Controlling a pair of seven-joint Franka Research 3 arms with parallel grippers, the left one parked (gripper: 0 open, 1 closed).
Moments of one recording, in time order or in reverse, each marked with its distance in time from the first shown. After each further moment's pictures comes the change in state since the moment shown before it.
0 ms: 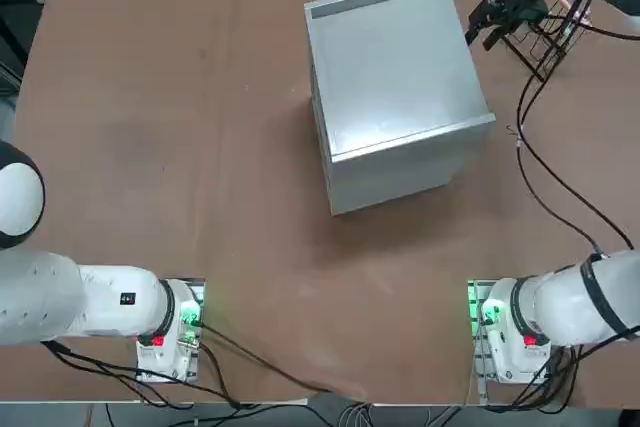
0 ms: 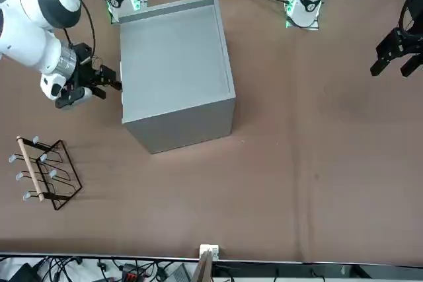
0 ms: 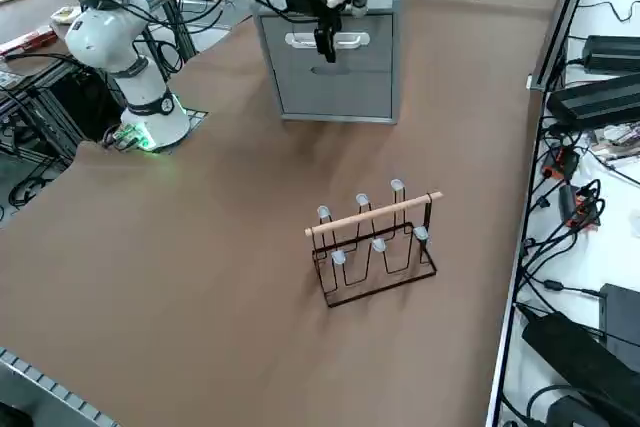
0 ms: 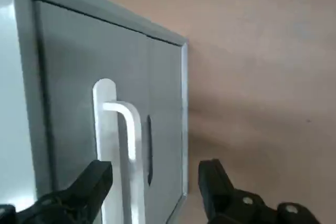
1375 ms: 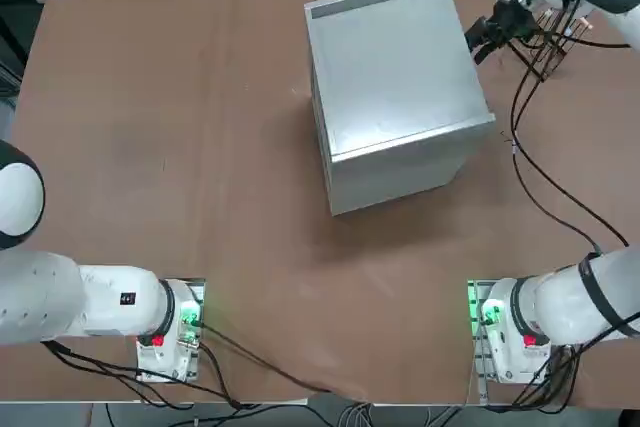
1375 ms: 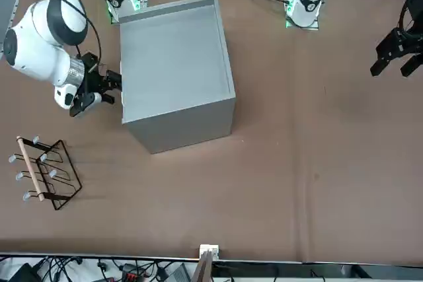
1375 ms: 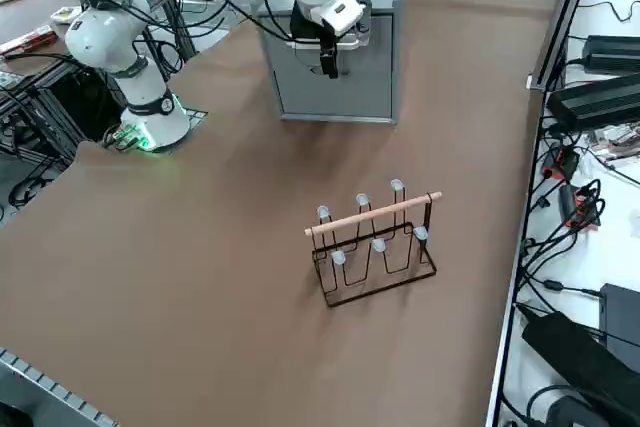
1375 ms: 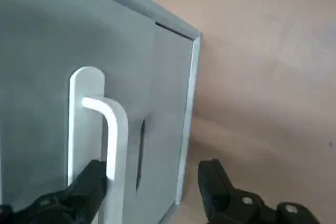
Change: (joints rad) arm -0.040 0.059 -0.002 -0.038 0.092 0.034 -0.251
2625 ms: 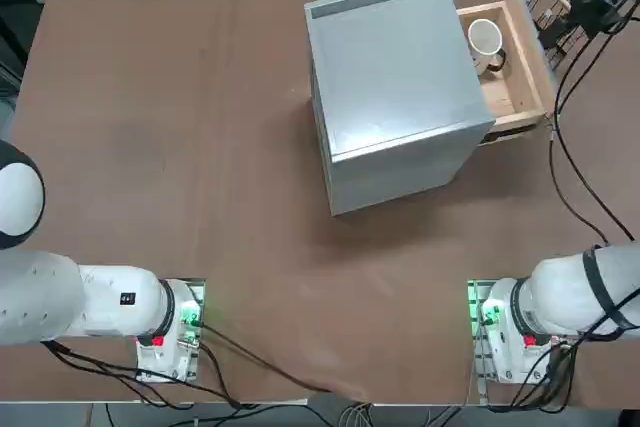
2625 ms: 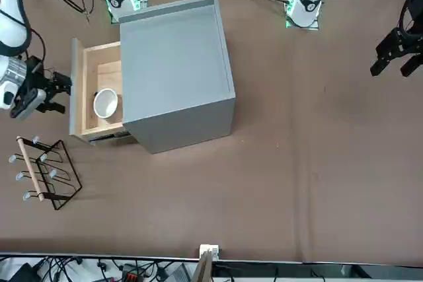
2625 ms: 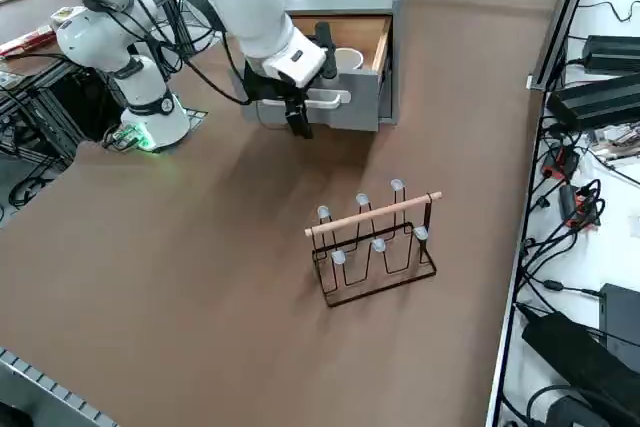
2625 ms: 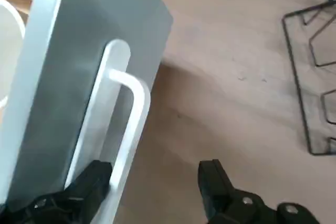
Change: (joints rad) arm -0.327 0.040 -0.007 0.072 -0.142 -0.017 -0.409
